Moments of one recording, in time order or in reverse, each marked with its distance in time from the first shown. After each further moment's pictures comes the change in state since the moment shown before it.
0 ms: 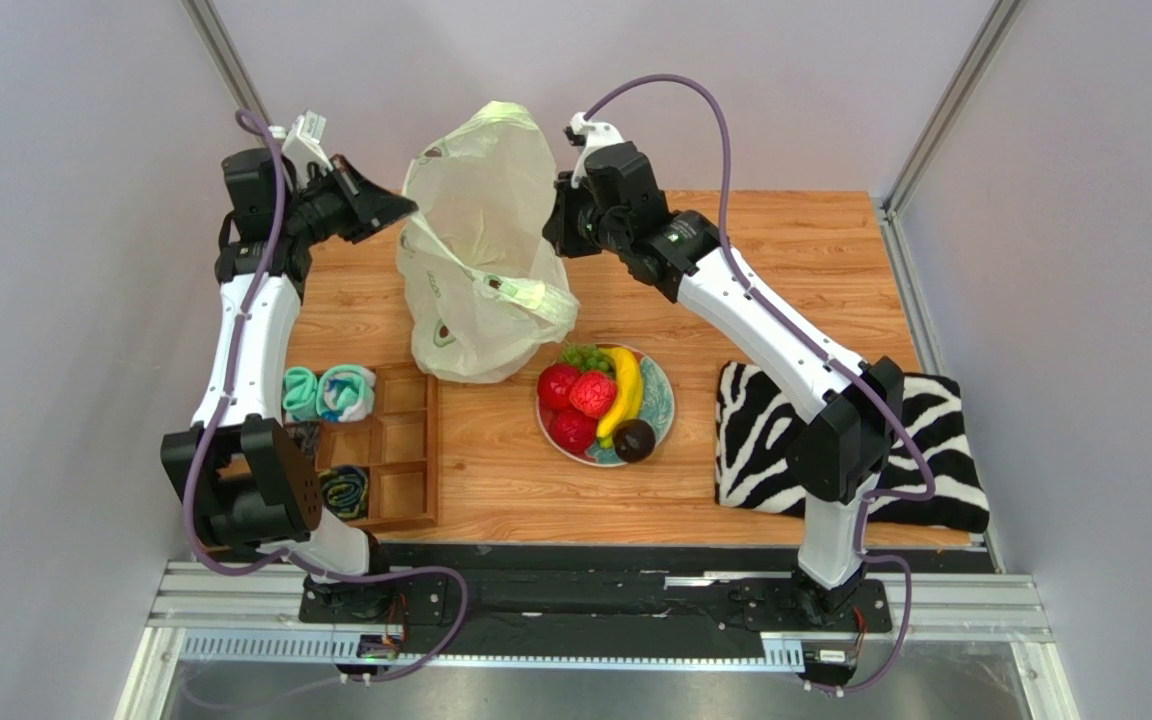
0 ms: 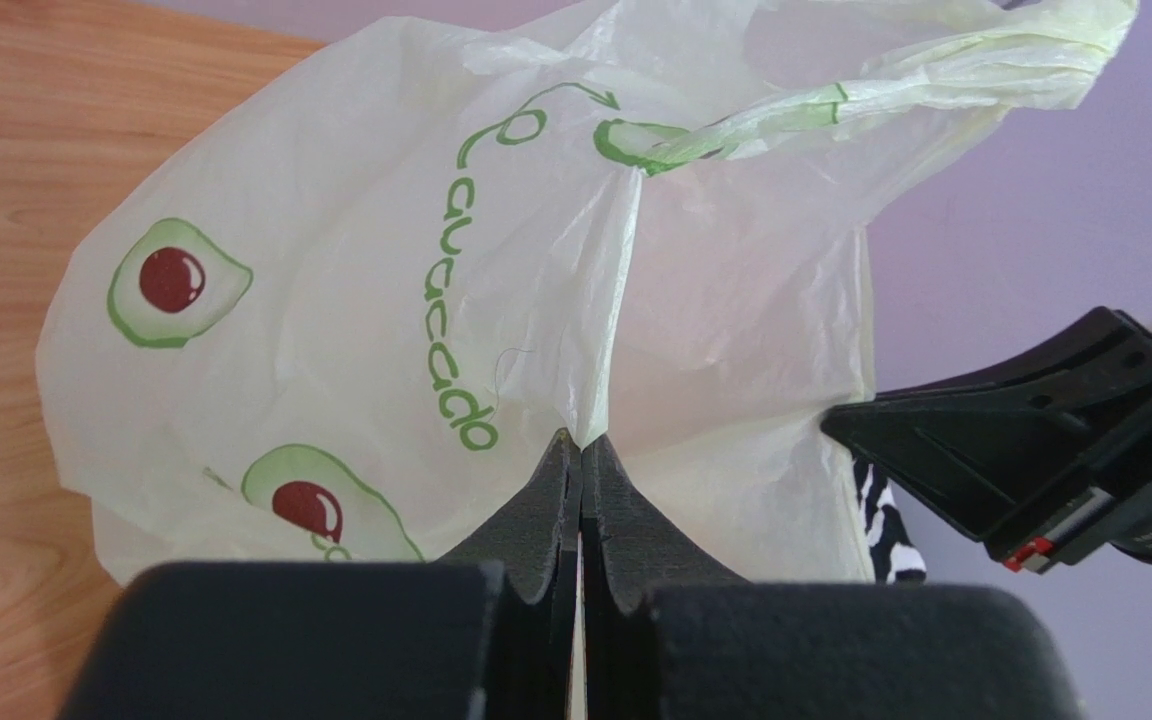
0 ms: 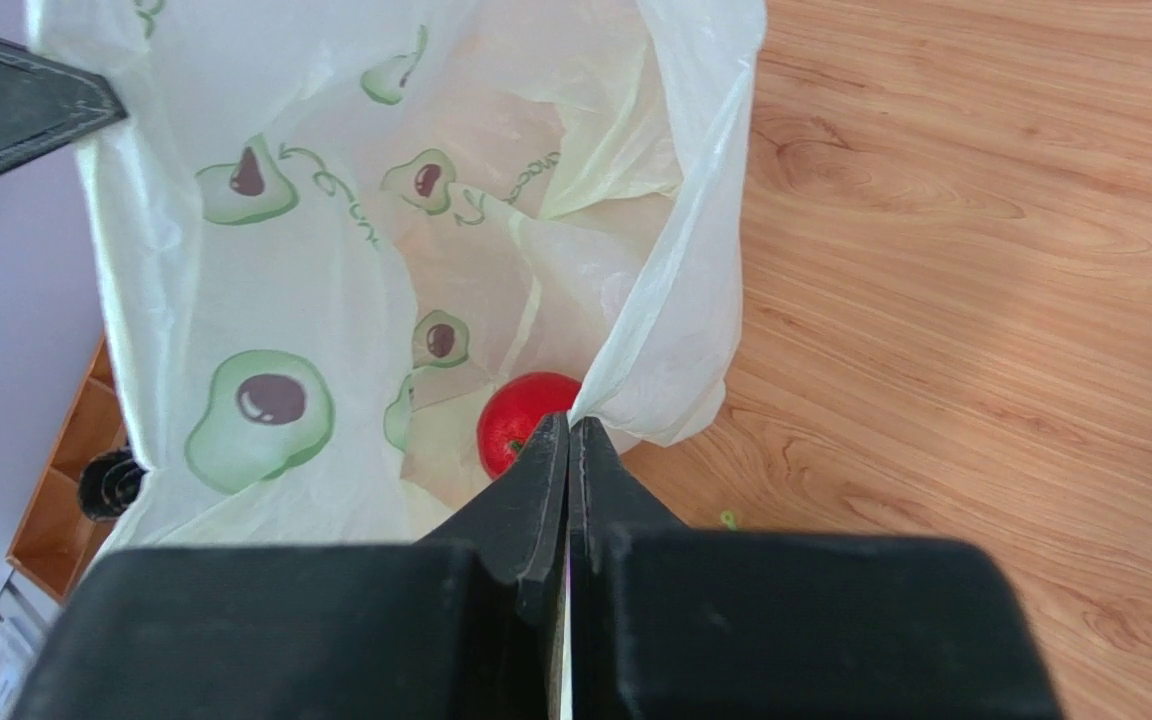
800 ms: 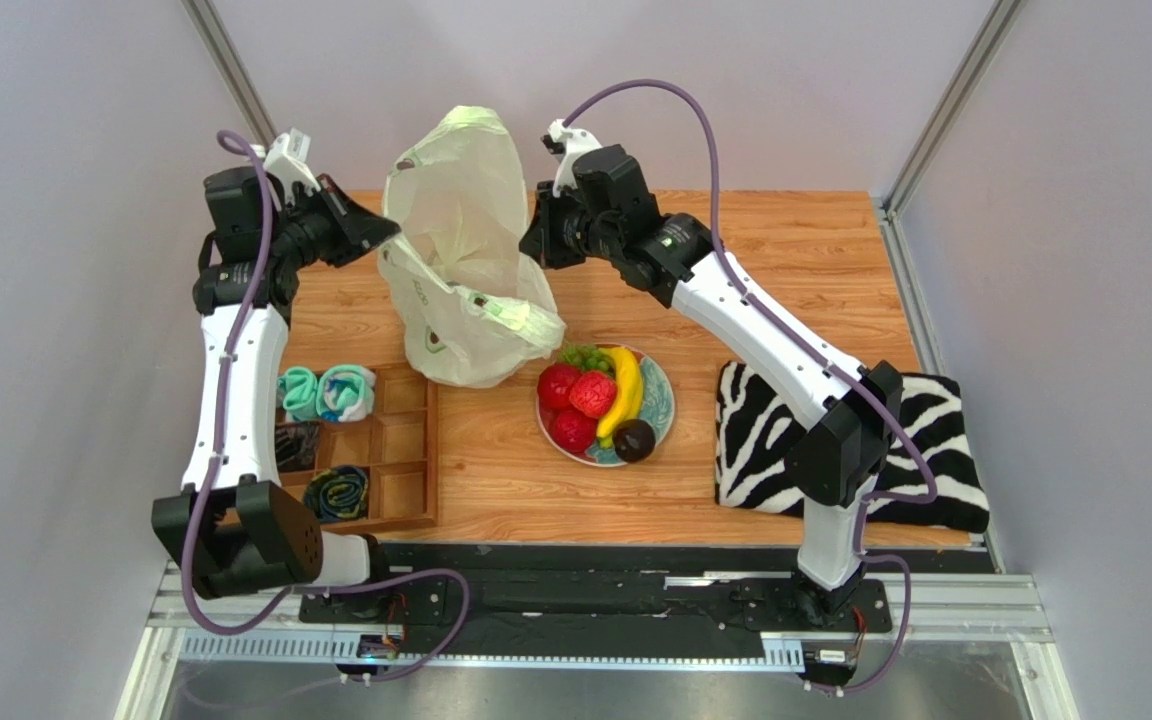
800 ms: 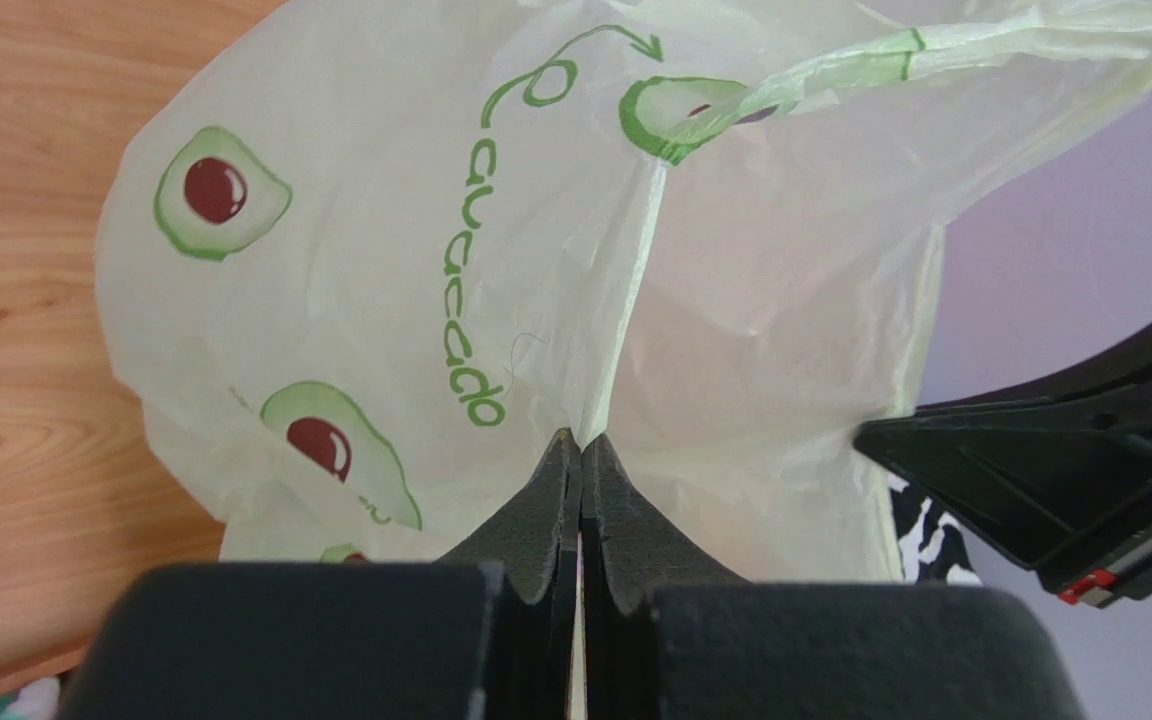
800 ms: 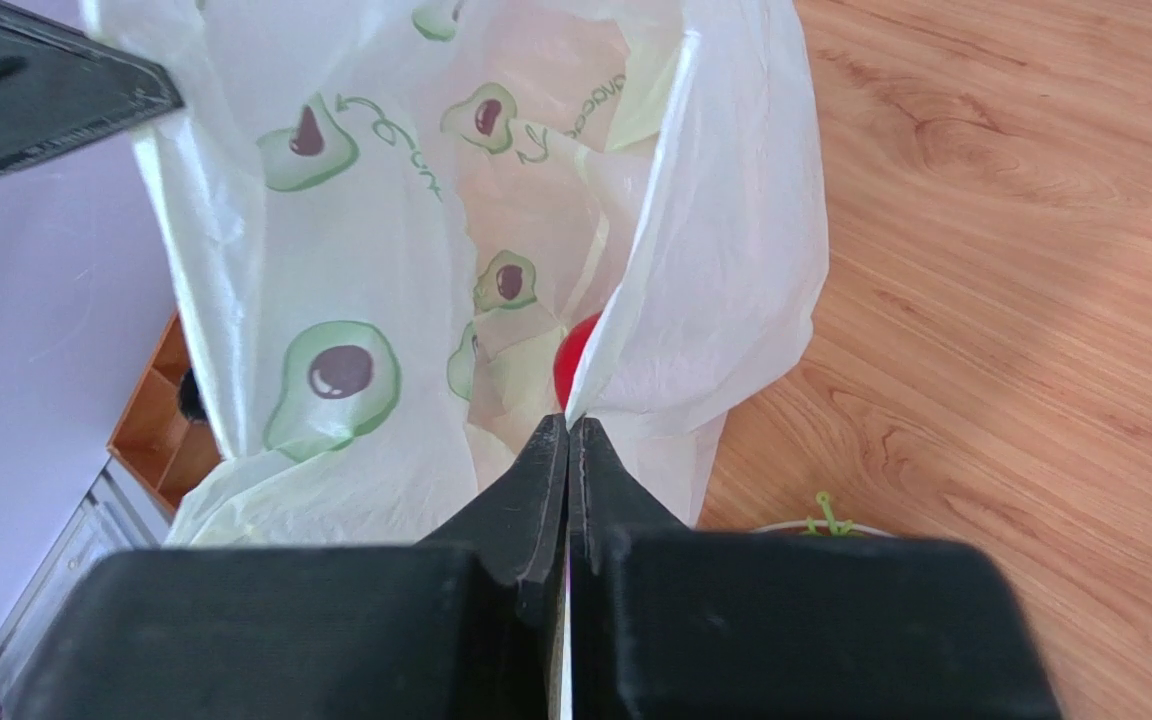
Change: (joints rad) left arm 0.013 -0.183 -0.014 -0.219 -0.135 0.074; right arm 0.040 -0.009 0.024 -0.032 -0.117 -0.002
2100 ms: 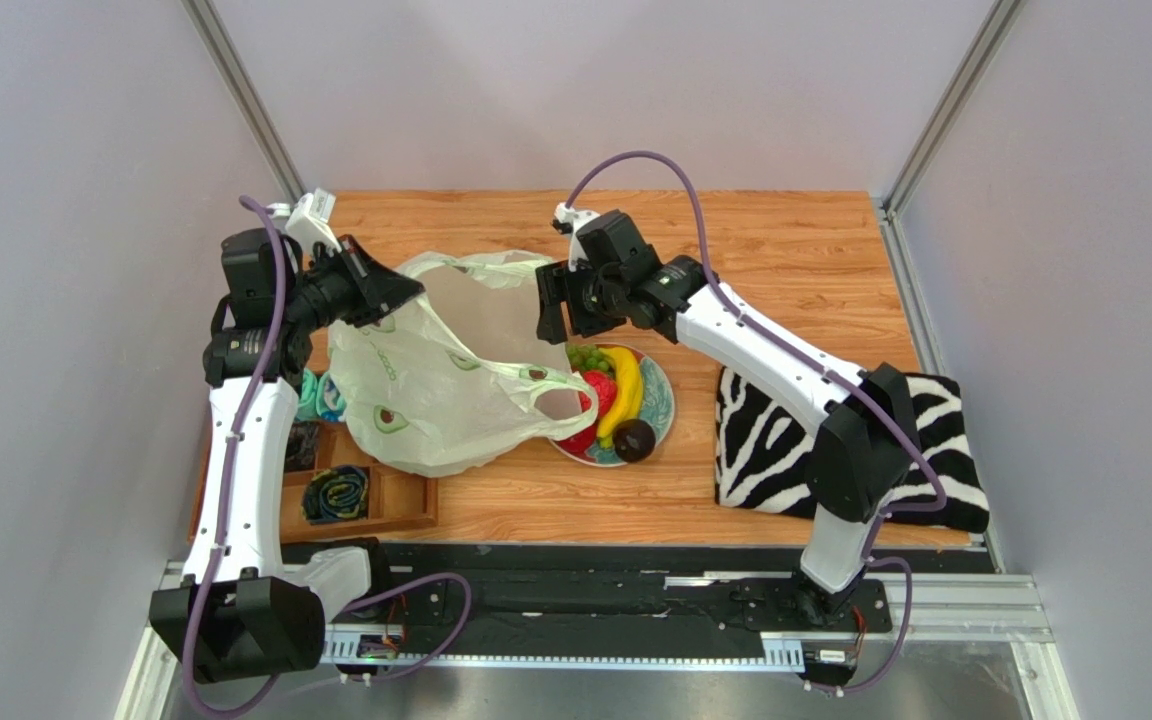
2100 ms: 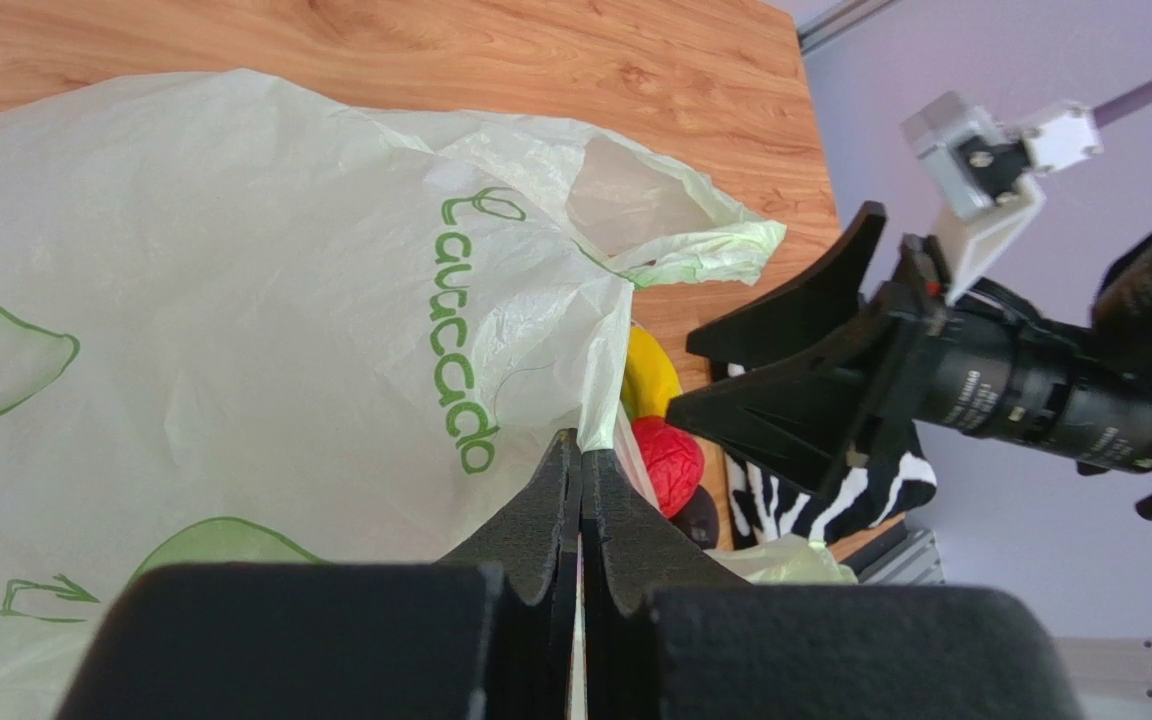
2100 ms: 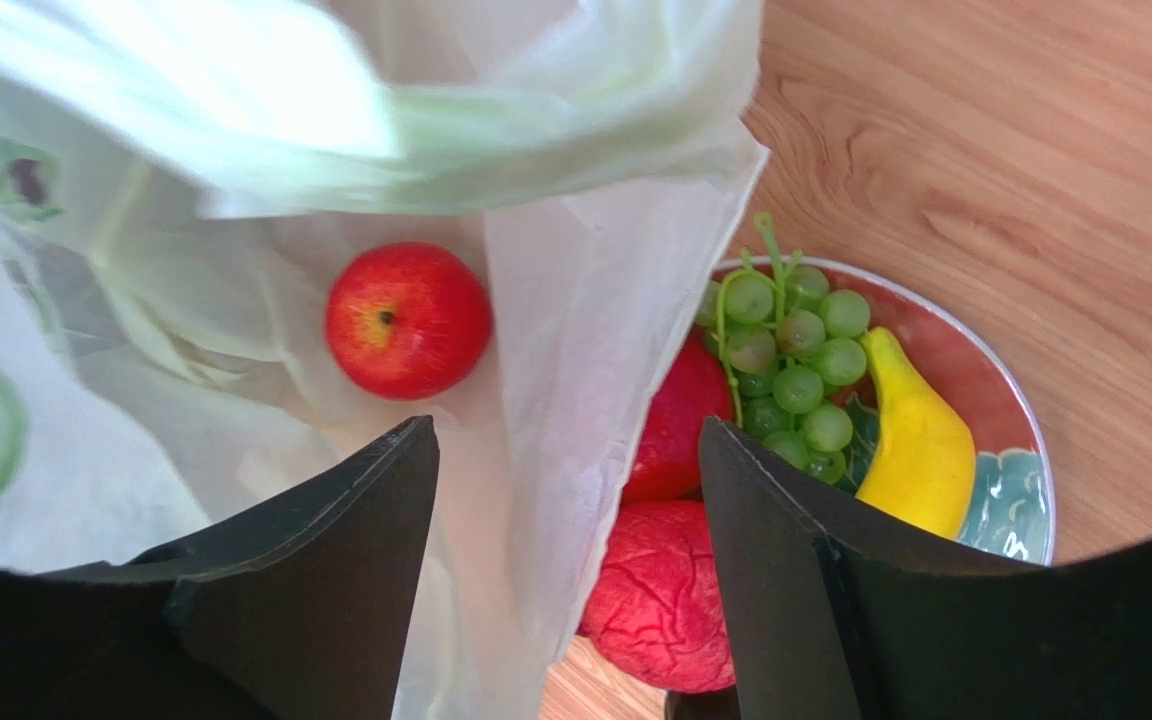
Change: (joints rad) left arm -0.052 -0.245 -0.262 -0.044 0.039 -0.016; right arm 0.008 -0.096 -0.341 -0.066 -0.027 -0.040
